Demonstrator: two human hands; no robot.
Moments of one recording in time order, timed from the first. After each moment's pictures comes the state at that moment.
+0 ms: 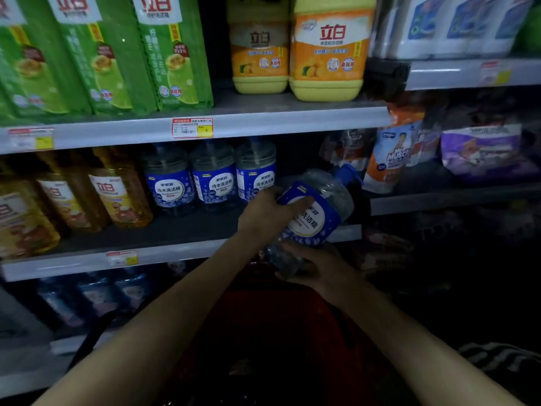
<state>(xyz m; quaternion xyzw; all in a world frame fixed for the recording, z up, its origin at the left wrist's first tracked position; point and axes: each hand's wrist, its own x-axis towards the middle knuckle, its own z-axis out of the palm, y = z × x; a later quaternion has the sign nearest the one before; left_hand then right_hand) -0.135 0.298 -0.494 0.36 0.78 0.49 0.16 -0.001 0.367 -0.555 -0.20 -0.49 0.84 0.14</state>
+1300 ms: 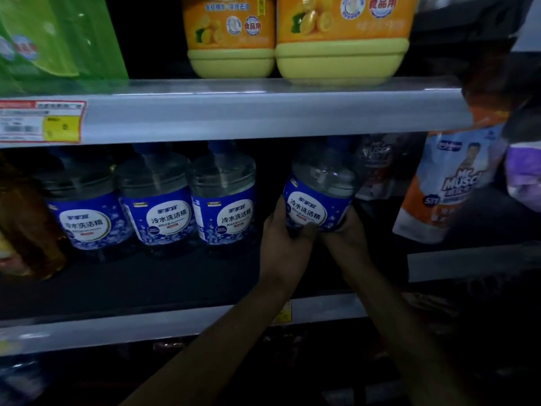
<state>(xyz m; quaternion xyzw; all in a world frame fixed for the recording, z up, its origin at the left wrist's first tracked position) -0.208 0.481 -0.602 0.31 0.69 0.65 0.09 -0.147 0.593 -0.607 -0.16 -0.64 0.64 0.40</state>
